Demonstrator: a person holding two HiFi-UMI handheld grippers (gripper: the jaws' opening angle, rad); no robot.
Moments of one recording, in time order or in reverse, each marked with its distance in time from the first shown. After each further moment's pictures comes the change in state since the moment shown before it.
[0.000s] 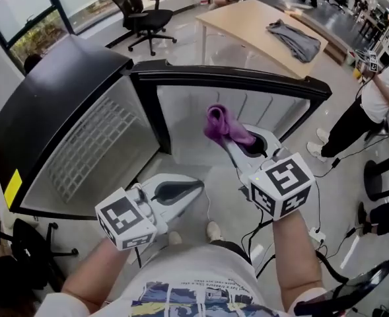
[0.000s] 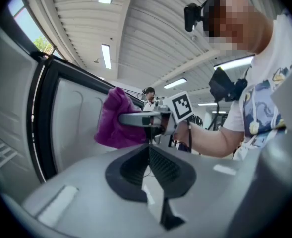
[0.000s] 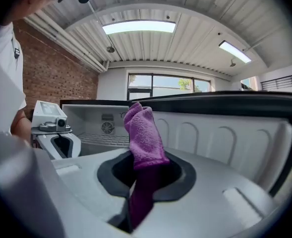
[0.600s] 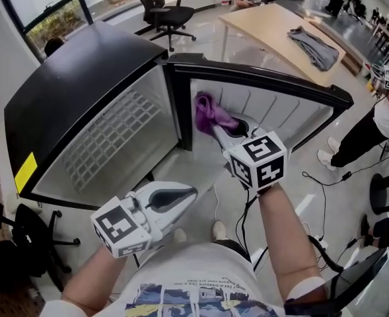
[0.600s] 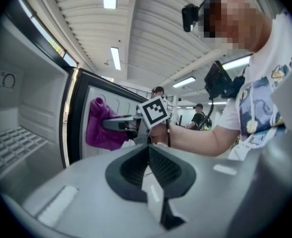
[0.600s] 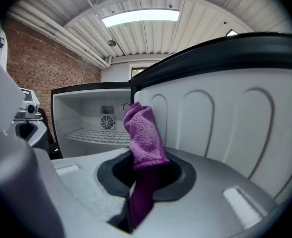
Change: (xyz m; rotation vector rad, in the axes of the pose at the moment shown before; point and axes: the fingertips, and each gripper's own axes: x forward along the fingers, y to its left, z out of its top) left arm -0.064 0.004 -0.022 -0.033 0.016 0.126; right arm 0.100 0.031 -0.024 0.010 0.061 0.075
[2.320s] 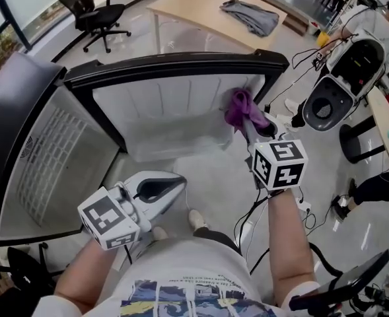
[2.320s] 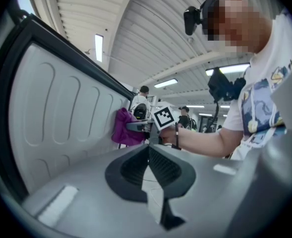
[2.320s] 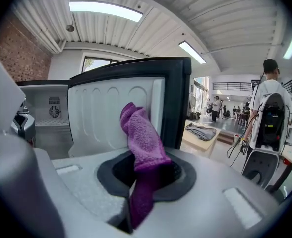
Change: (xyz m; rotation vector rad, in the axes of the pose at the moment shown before) left arm 0.102 -0.030 0.011 0.013 0.006 -0.288; right arm -0.190 -0.161 -0.078 0.139 0.088 -0.582
